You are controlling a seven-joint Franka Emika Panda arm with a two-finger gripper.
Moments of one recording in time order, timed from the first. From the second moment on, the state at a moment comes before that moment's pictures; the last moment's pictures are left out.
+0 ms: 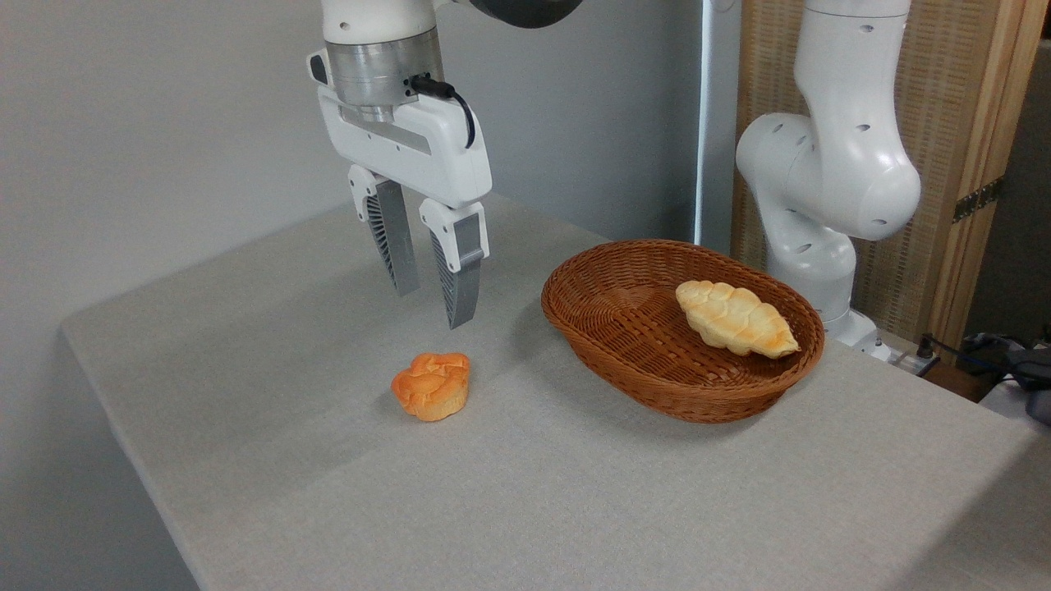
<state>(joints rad) -0.23 -0.12 0.09 -1.85 0.01 1.78 0.60</state>
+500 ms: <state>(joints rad) -0.24 -0.13 0.06 -1.85 0.01 1.72 0.60</state>
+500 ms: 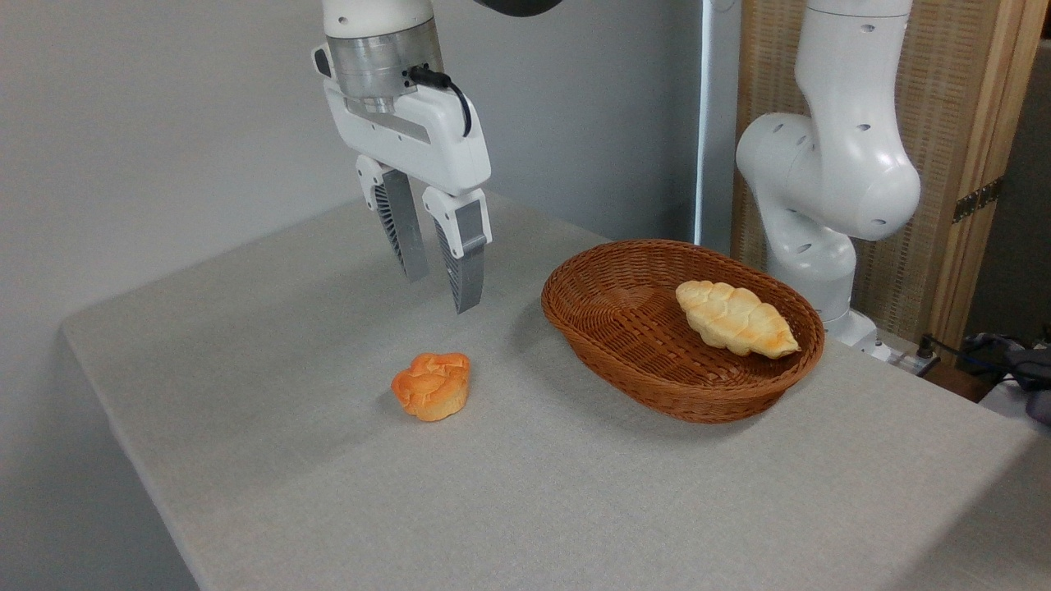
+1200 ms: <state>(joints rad) -0.24 -0.14 0.05 -1.85 0.01 1.71 0.67</state>
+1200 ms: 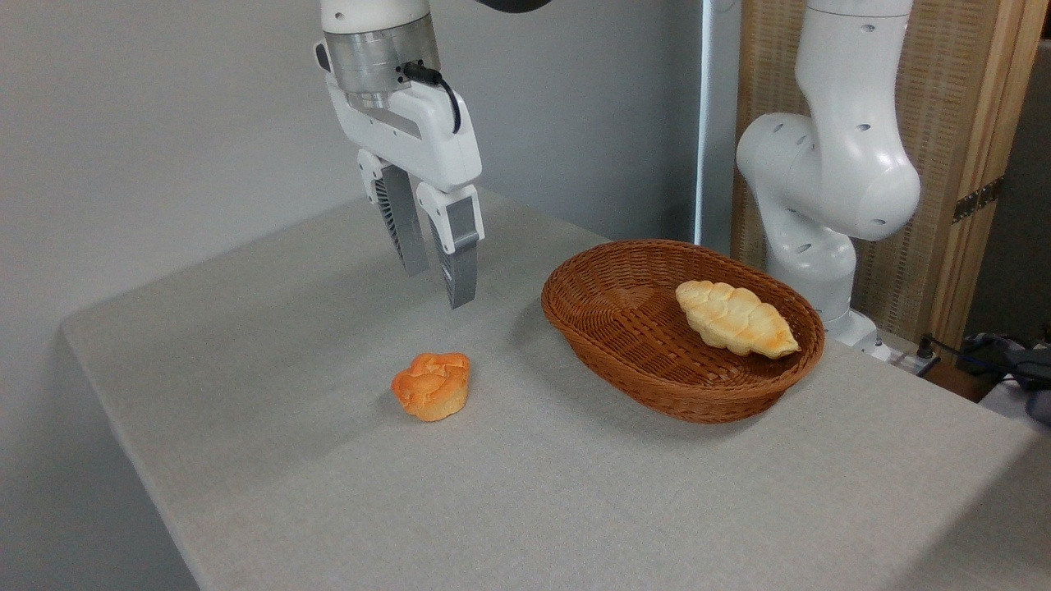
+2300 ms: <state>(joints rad) -0.23 -0.40 0.11 -2.12 0.01 1.47 1.63</state>
